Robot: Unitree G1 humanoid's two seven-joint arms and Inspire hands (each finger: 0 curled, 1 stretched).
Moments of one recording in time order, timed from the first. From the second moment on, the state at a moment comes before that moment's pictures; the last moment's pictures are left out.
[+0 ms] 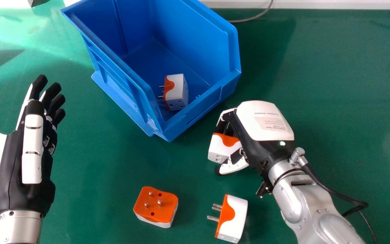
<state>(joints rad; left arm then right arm) 0.22 0.16 0.31 0.02 -0.29 -0.34 -0.28 -0.26 -0.25 0.50 0.27 -0.87 0.15 -0.12</state>
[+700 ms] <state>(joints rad) 0.22 0.16 0.31 0.02 -0.29 -0.34 -0.28 -0.23 -0.27 0.47 0.17 -0.87 0.21 -0.08</state>
